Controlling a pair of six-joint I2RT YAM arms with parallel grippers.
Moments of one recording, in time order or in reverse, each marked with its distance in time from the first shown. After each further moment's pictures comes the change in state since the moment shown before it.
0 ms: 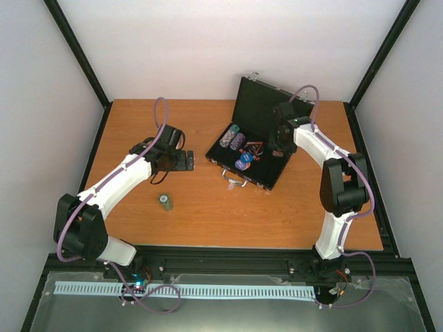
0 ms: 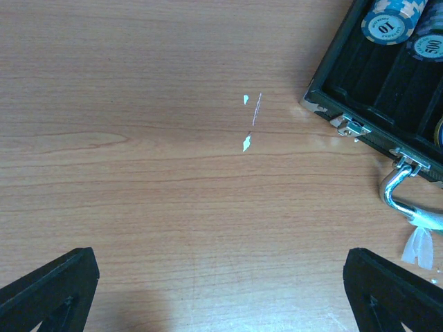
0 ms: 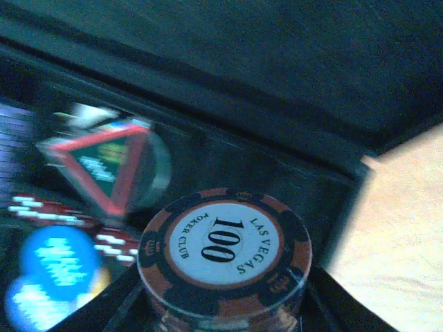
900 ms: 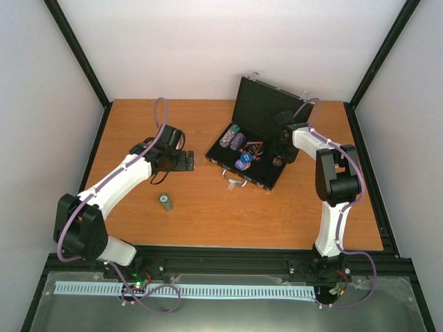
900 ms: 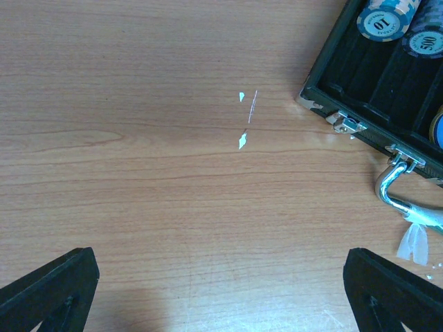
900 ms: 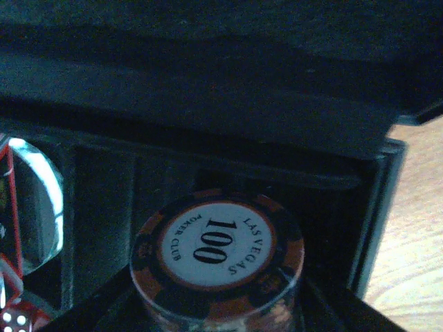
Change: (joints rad) left arm 0.000 0.000 -0.002 0.000 0.013 0.000; right arm -0.094 0.142 -0.085 0.037 -0.047 0.184
